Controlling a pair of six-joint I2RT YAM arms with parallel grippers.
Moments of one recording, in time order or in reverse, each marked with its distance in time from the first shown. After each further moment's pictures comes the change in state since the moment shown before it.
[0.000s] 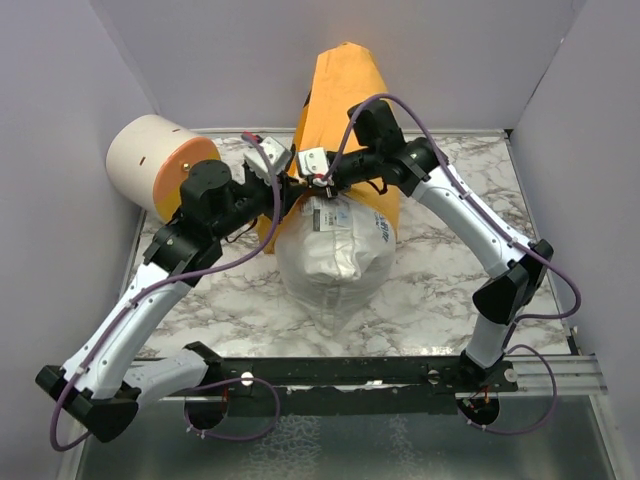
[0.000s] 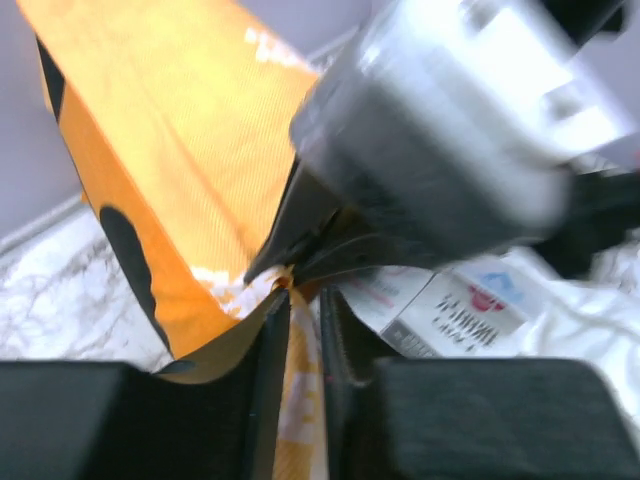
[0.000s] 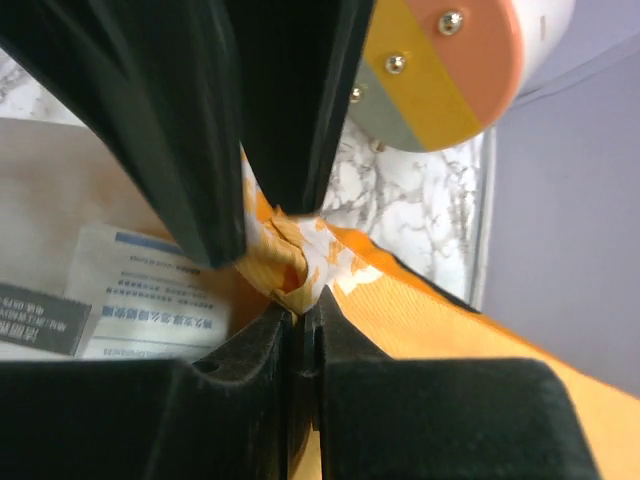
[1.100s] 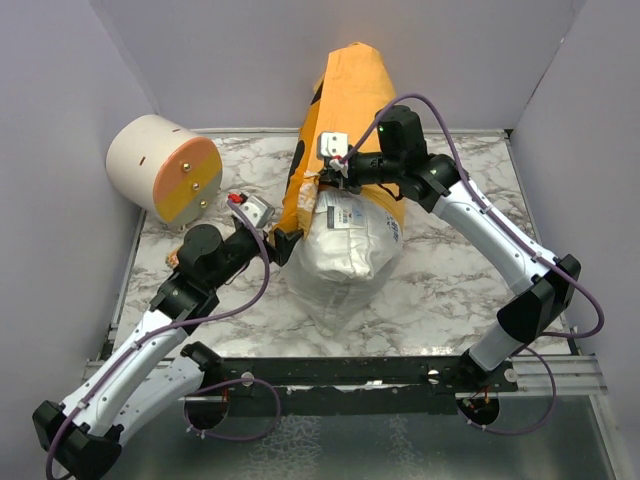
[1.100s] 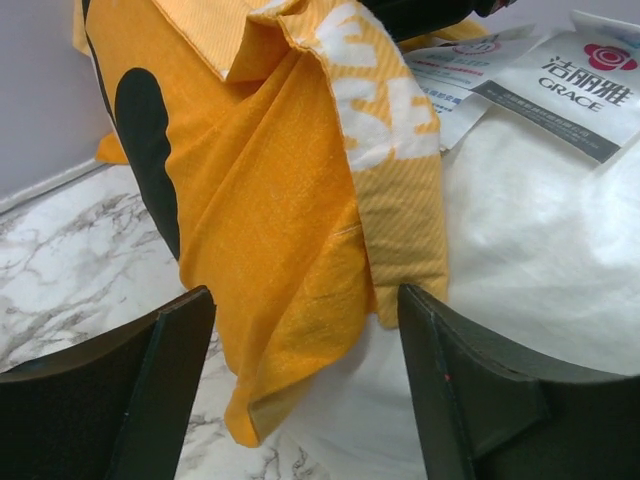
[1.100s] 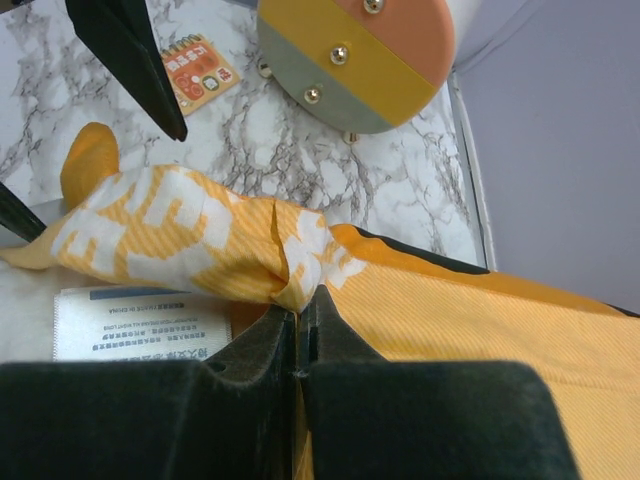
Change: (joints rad) left arm 0.000 -0.354 -0.568 0.346 -0.080 -0.004; right arm -0.045 -0.174 -0.296 0.322 0.024 0.339
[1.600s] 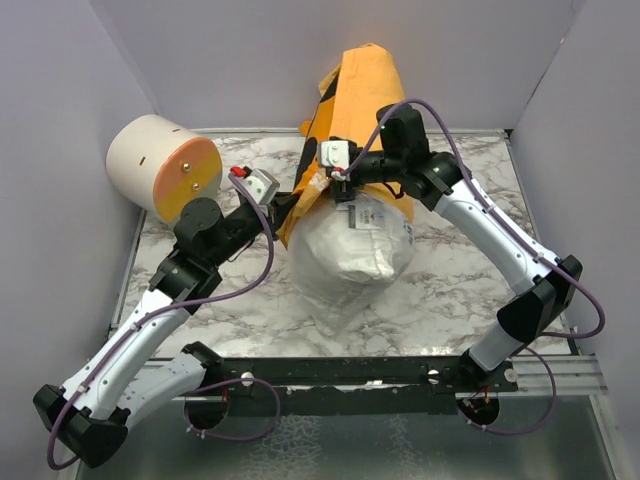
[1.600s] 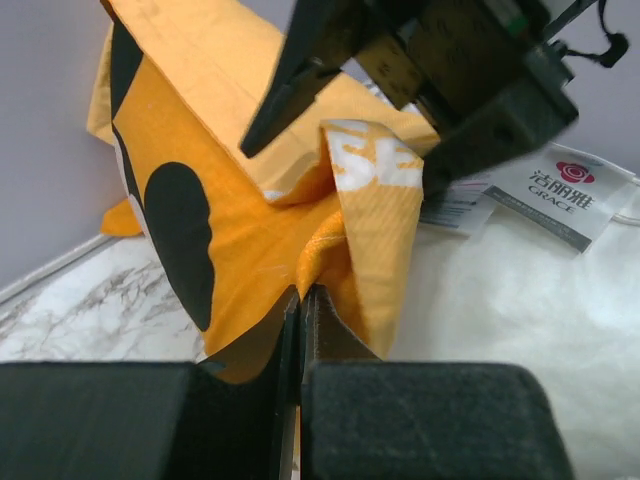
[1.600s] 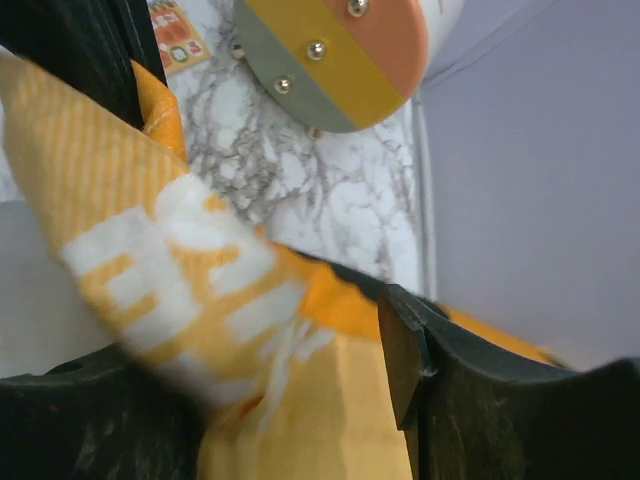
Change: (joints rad) left arm 0.002 0.144 0.191 0.014 0.057 0.019; right arm -0.002 0.000 0.010 -0.034 0.007 -0.165
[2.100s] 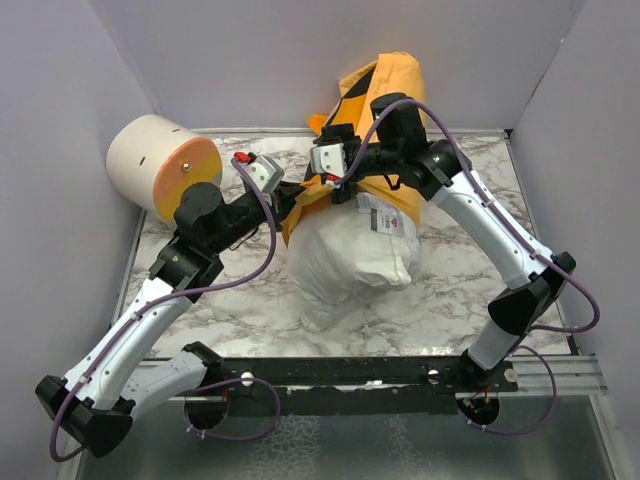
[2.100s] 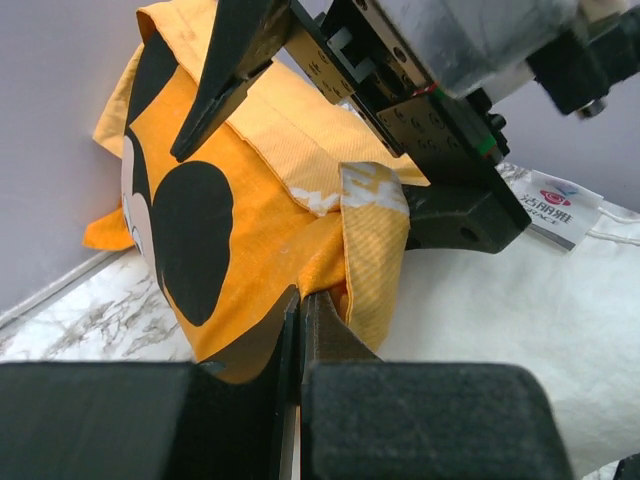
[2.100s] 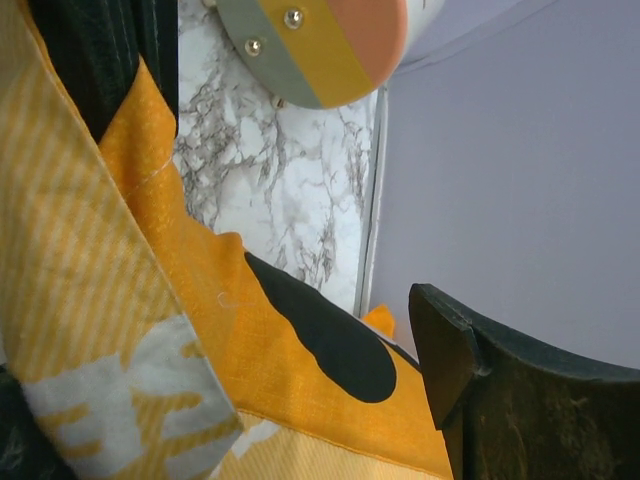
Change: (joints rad) left arm 0.008 0.080 0.143 -0.038 0.100 -0.011; right arm 0.009 0.068 0.198 -0.168 0.067 -0.259
